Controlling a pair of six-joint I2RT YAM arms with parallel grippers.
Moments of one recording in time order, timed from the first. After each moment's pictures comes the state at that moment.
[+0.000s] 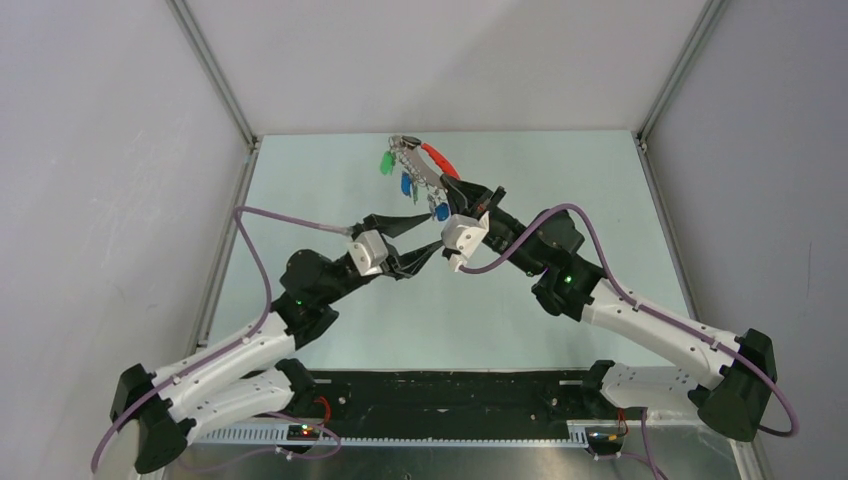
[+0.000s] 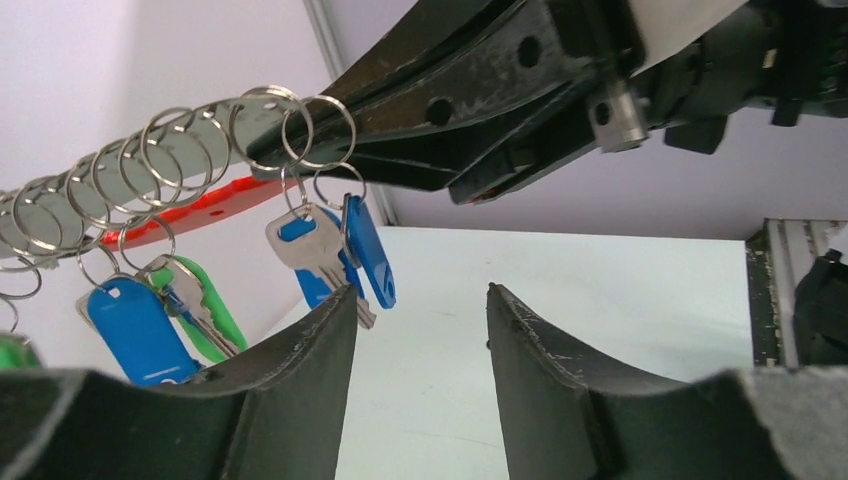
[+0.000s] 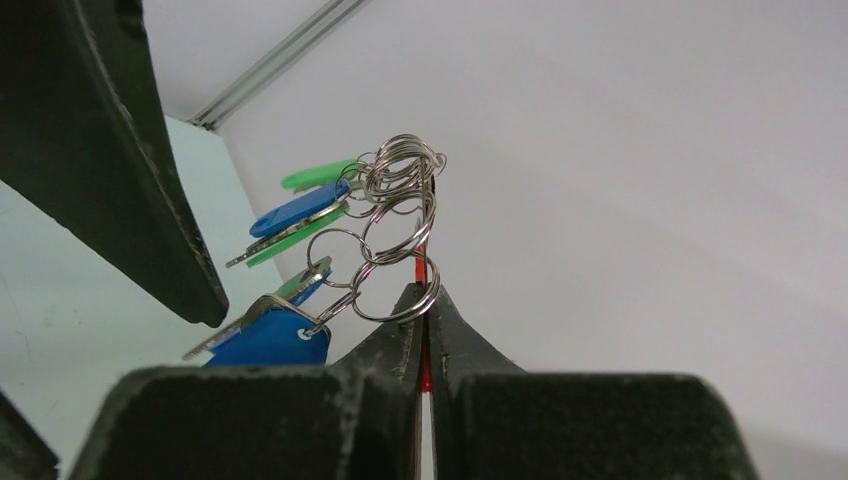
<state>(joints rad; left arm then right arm) -0.82 0.88 0.61 0.64 0.32 0.16 0.91 1.13 0.97 0.44 -0.07 -0.99</state>
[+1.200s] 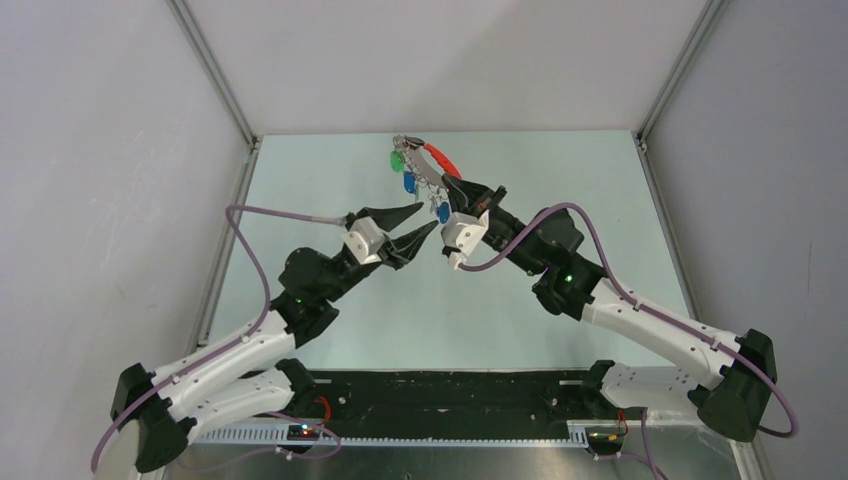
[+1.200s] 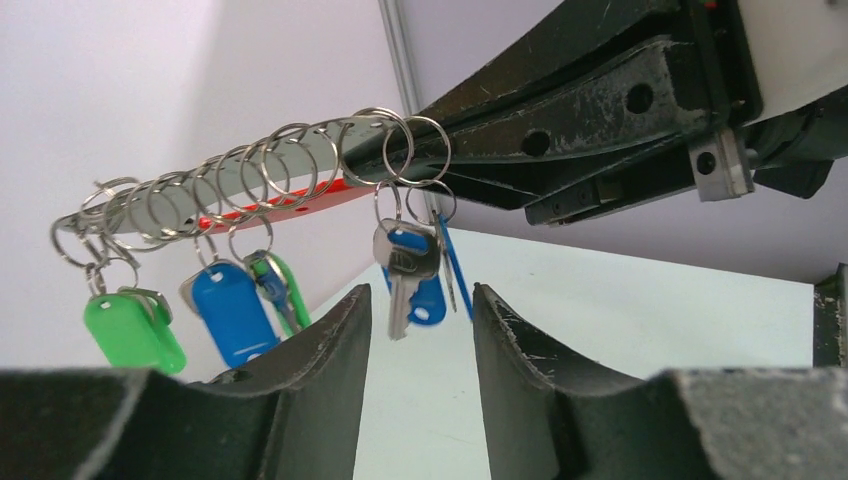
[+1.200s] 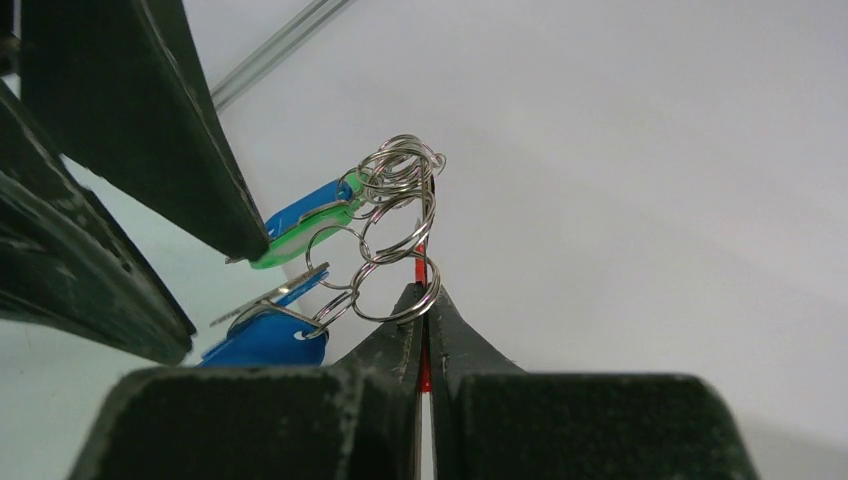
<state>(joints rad) -0.82 0.92 0.65 0.65 0.17 0.15 0.91 1.13 0.97 0.41 -0.06 -0.99</state>
